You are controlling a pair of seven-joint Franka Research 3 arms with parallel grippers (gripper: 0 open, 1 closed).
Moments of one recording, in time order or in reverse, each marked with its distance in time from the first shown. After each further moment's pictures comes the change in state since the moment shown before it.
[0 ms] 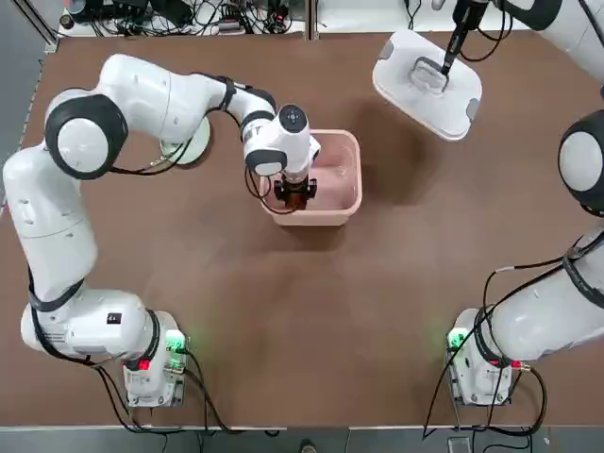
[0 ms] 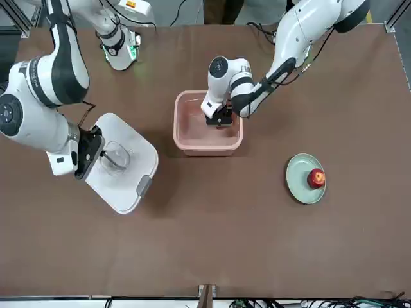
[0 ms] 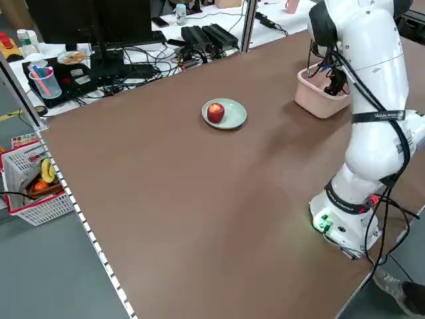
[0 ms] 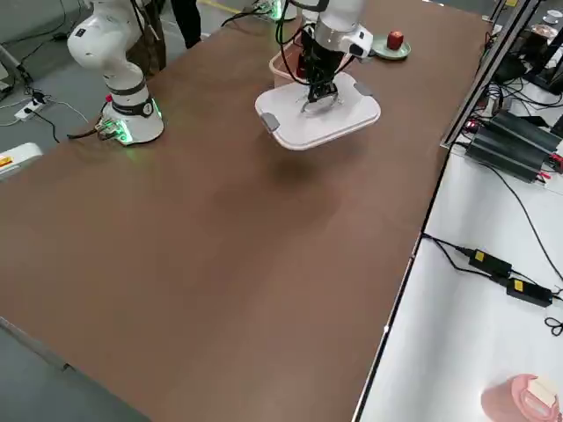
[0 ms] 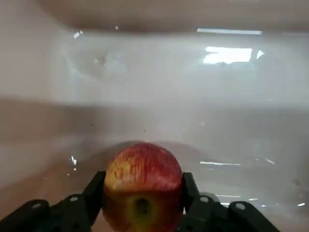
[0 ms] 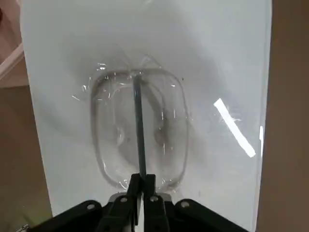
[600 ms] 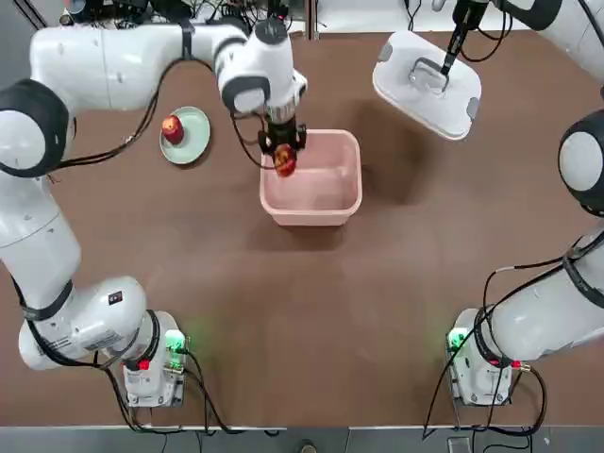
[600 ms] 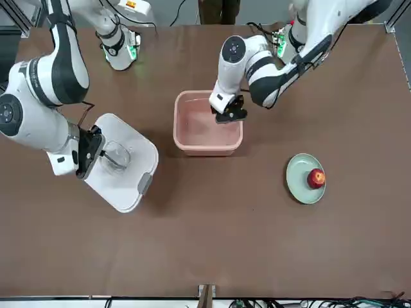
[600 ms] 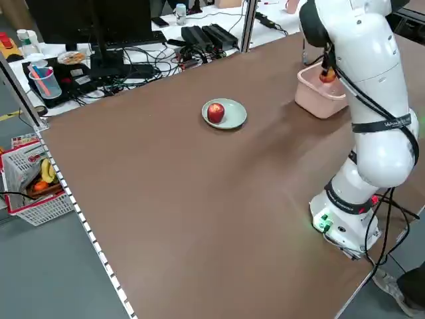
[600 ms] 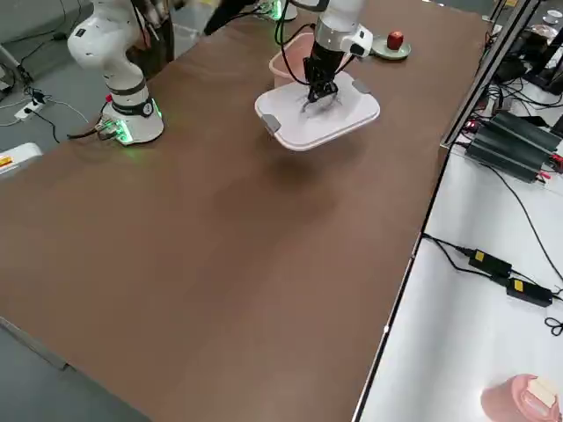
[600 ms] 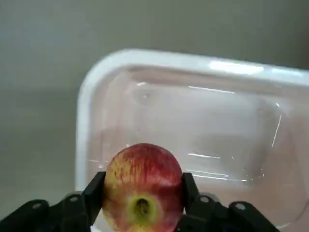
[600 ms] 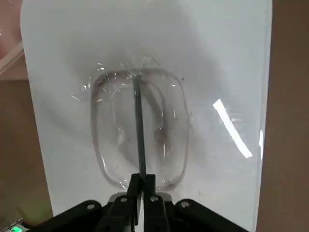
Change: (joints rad) left arm 0.345 -0.029 -0.372 0.150 -0.115 -0.366 0.119; right arm 0.000 0.000 0.002 0.000 0.000 0.000 -0.059
